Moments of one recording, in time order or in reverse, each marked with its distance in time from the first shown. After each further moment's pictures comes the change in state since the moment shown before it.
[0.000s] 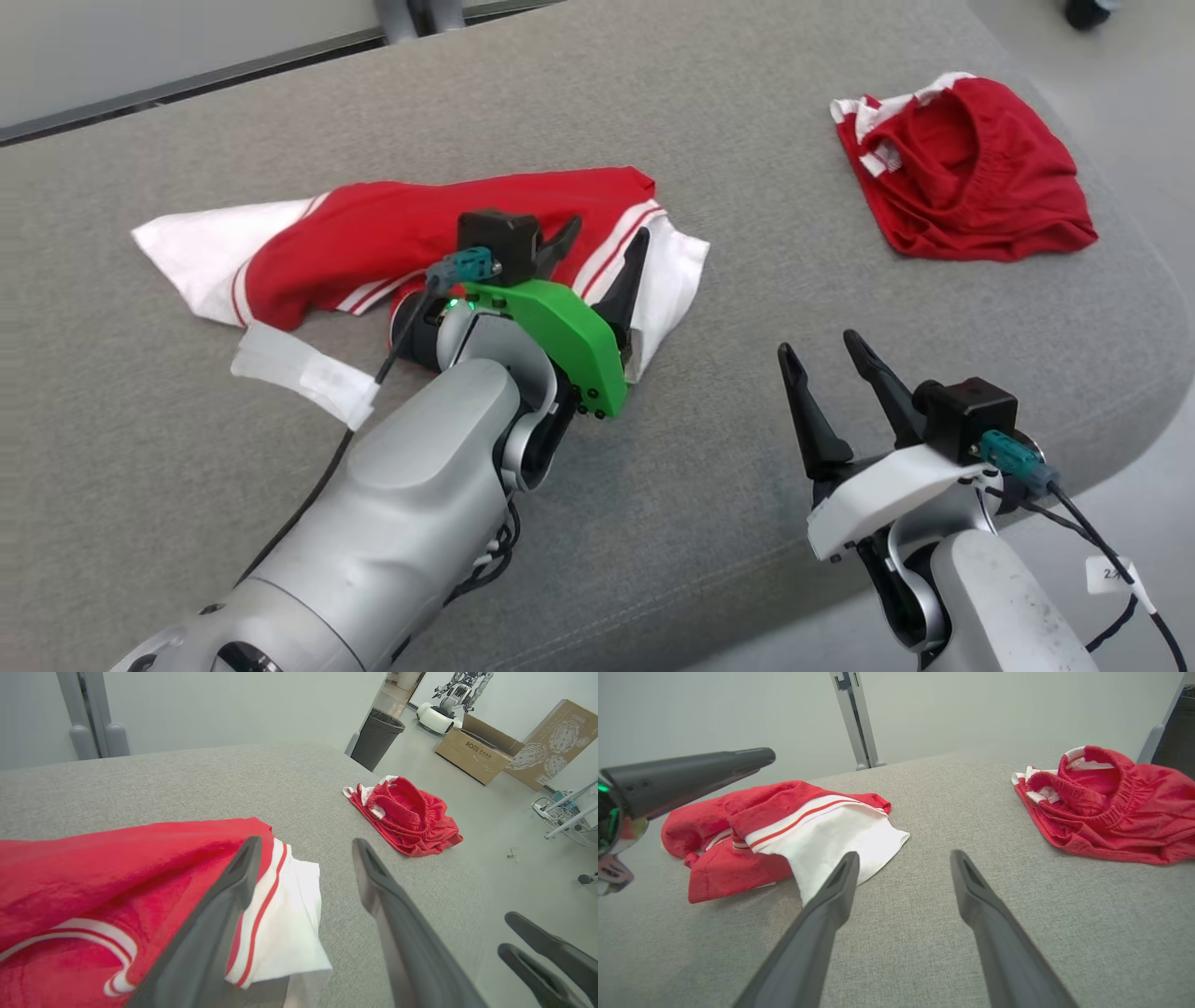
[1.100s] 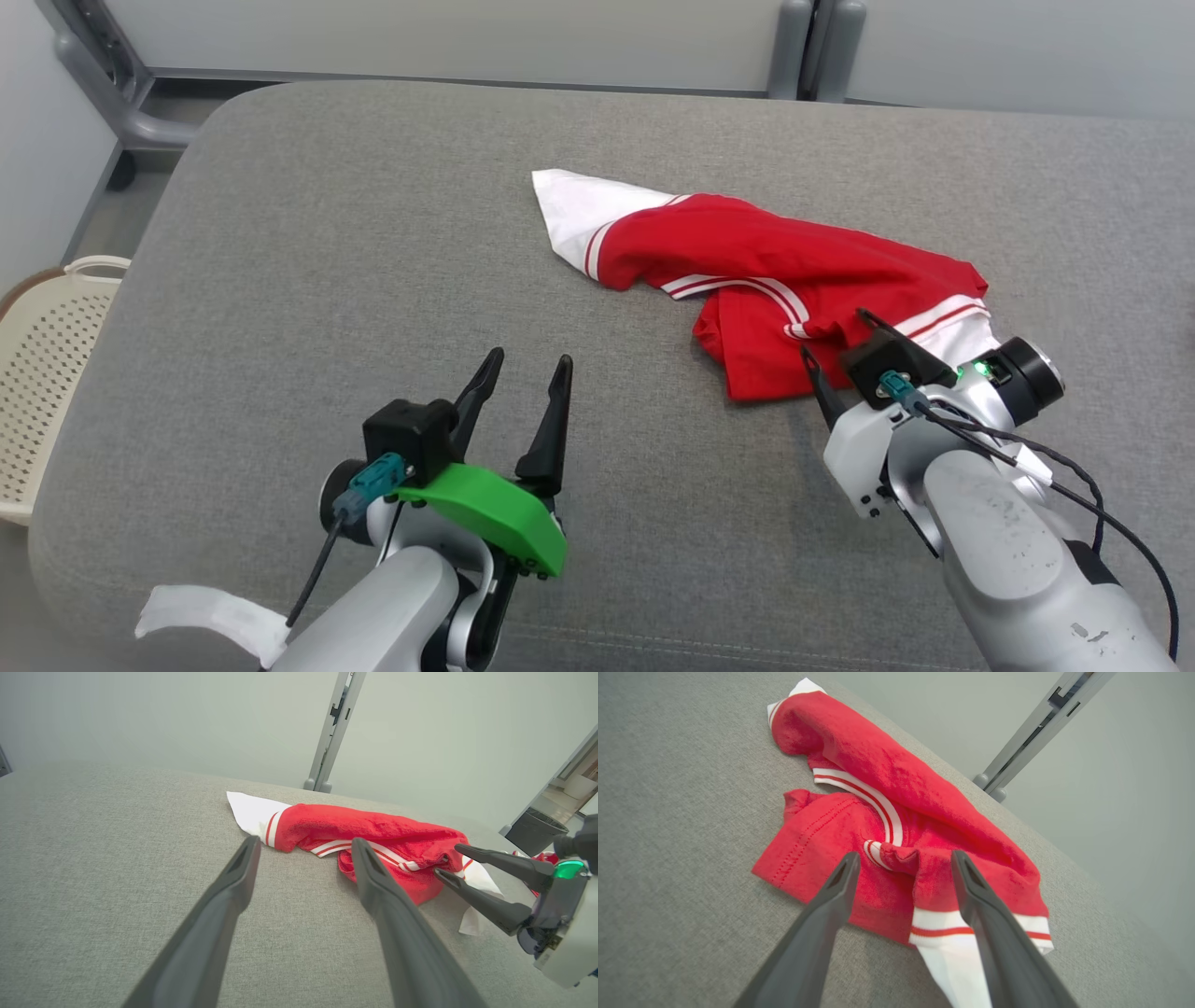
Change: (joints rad) left arm 0.429 0.195 0.149 -0.489 0.195 0.181 -0.085; right arm -0.284 -0.096 0.076 0.455 -0.461 0.000 0.026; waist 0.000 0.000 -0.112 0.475
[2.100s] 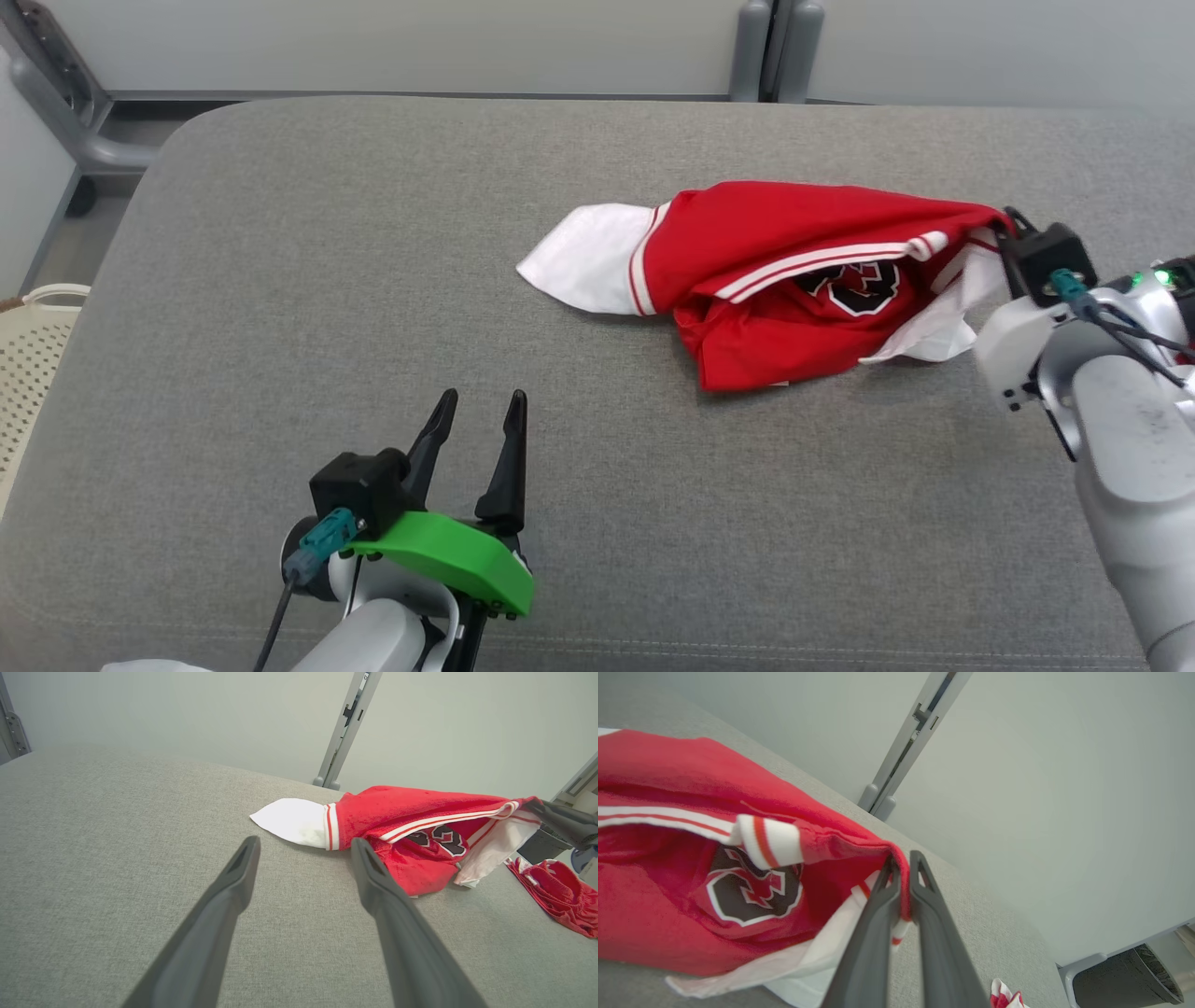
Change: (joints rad) left arm 0.163 0.050 0.109 -0.131 0.027 0.044 0.000; right arm -0.163 -0.110 -0.229 0.142 -0.105 0.000 -0.114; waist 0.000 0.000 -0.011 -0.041
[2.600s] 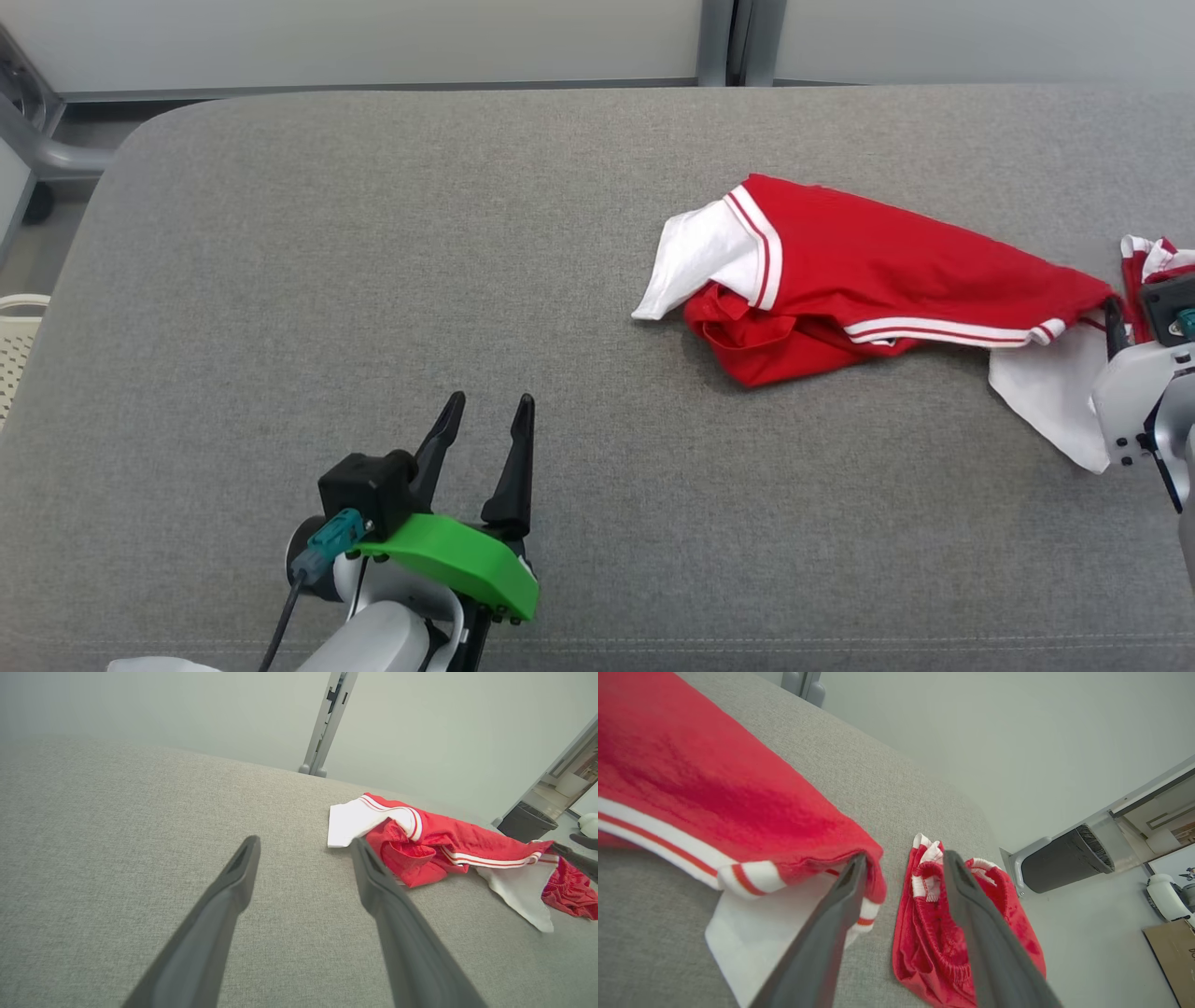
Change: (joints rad) left arm -0.002 0.004 -0.012 -0.005 0.007 -0.001 0.009; right arm 0.082 -0.127 -0.141 0.074 0.023 0.000 0.077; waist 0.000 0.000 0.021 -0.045
